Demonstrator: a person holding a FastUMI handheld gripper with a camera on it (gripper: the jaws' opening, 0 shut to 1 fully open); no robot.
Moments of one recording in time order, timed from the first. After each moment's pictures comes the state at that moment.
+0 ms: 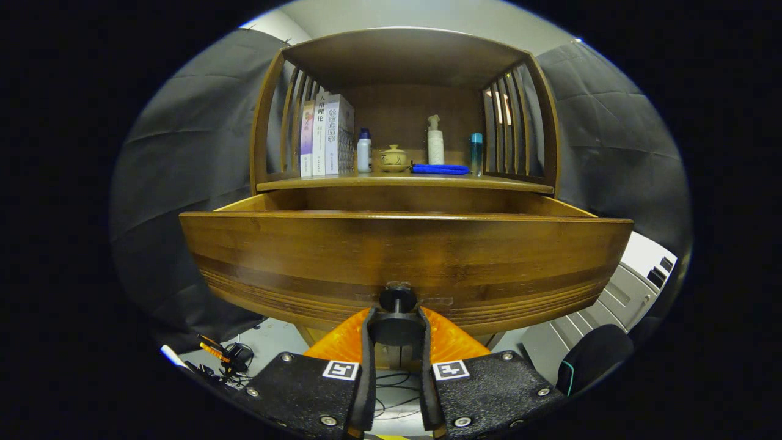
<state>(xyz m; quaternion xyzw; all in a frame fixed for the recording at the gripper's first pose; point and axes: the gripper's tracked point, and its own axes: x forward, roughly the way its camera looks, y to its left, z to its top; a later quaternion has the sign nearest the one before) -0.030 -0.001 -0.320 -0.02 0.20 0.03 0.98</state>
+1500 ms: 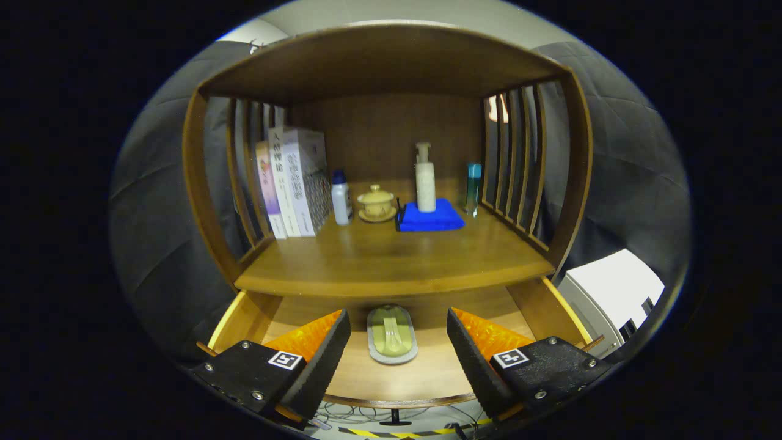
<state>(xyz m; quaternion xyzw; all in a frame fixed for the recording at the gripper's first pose) 0.103 -0.006 -0.196 -0.01 0.29 -0.01 0.96</state>
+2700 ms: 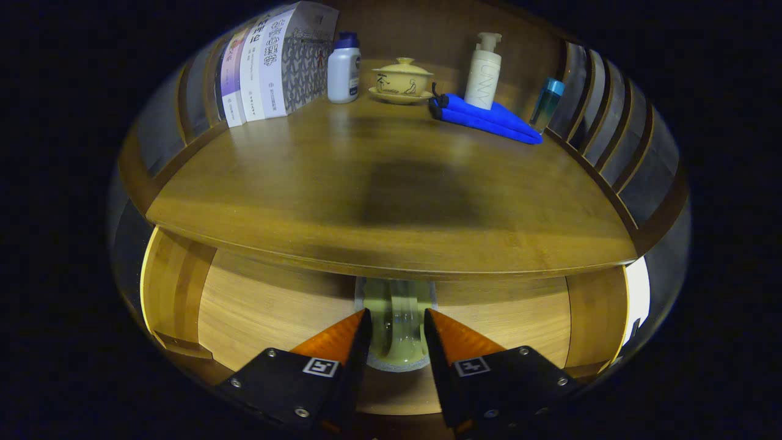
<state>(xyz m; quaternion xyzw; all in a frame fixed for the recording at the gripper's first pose) 0.142 0.011 -0.338 -0.09 0.49 0.03 0.87</state>
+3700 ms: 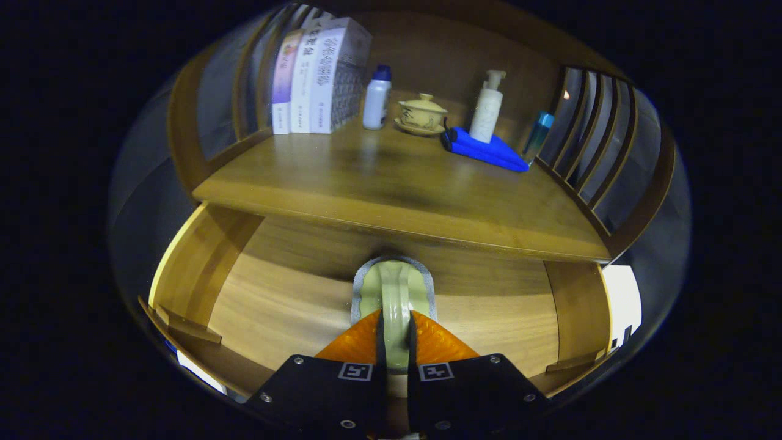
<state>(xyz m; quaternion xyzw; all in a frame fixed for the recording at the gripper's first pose) 0.099 0.036 -0.286 -0.13 0.41 0.05 0.90</state>
